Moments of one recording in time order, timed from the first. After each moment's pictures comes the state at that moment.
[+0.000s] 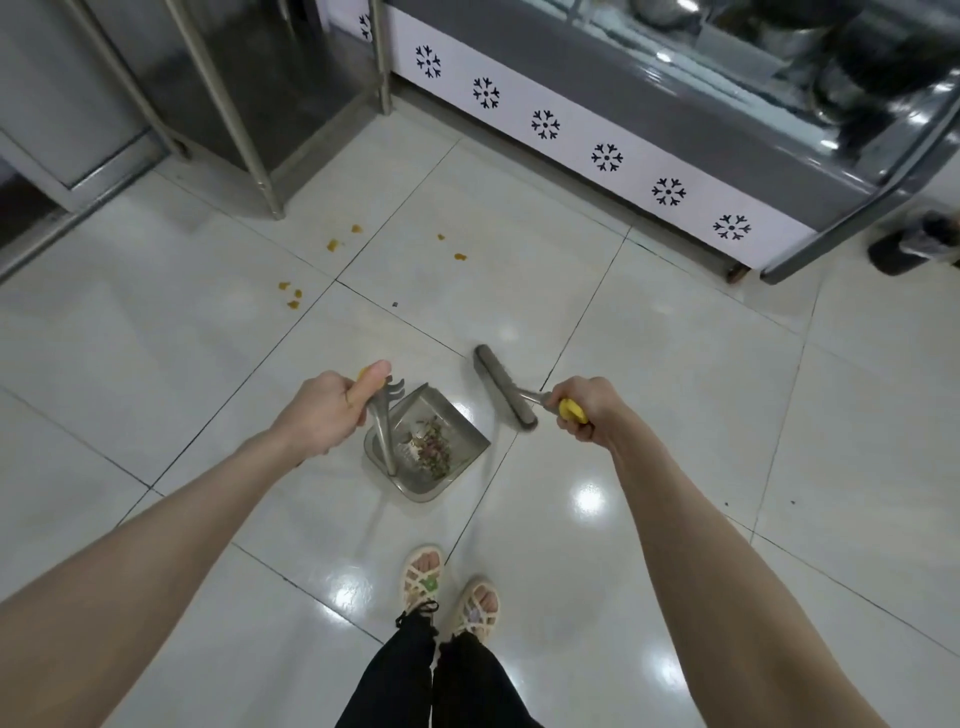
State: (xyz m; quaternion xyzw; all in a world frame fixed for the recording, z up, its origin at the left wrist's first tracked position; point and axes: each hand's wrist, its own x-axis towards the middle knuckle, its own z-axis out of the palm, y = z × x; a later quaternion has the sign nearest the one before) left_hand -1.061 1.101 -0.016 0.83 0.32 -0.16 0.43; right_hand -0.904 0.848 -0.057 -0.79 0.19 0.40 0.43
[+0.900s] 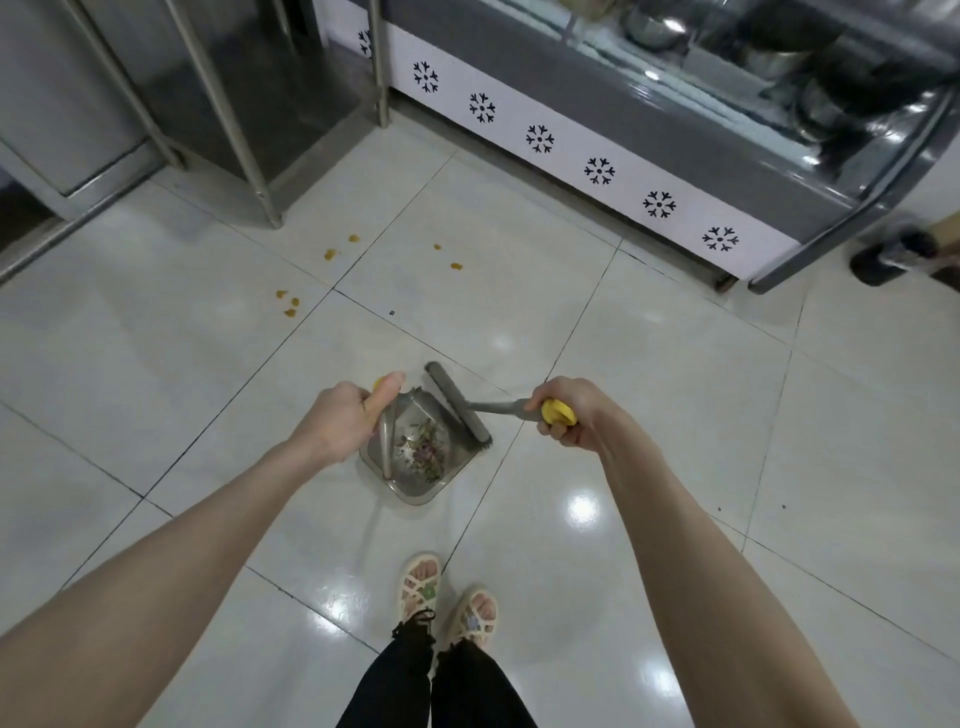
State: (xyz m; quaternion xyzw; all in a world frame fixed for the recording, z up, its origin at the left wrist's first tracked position) left_hand -1.067 1.100 -0.028 0.84 0.31 -0.15 0.43; right_hand -0.927 0.875 -0.013 -0.75 0.17 0.48 0.42
